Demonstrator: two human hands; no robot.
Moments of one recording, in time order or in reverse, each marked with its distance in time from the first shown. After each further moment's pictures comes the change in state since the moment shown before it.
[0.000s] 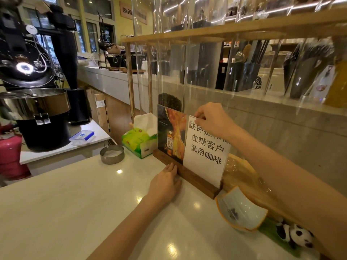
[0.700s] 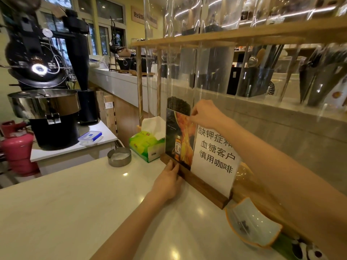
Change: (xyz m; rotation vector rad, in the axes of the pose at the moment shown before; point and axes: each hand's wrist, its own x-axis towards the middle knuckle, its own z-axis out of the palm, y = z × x) left_hand 0.018 -0.009 -0.013 -0.107 -0.025 -0.084; right_hand 0.052 -0.016 0.017 0.010 -0.171 0.074
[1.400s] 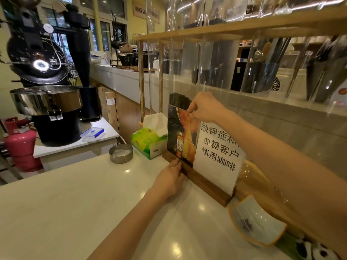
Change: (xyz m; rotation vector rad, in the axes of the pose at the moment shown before) left_hand 0.005 -0.006 0.001 0.031 -0.005 0.066; right_hand 0.012 -0.003 0.001 -0.112 0.026 -0.096
